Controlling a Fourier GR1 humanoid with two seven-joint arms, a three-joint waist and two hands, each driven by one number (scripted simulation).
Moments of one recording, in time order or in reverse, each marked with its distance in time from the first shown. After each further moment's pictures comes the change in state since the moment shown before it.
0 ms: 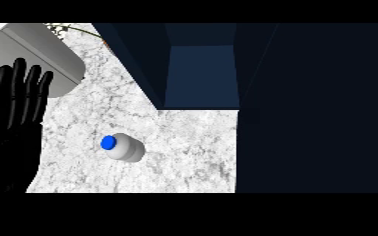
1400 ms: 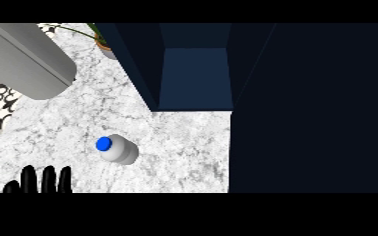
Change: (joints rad) left arm 0.549 -0.070 -0.834 -0.257 -0.387 0.812 0.012; right arm 0.569 -0.019 0.079 -0.324 -0.221 0.235 0.076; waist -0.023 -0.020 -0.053
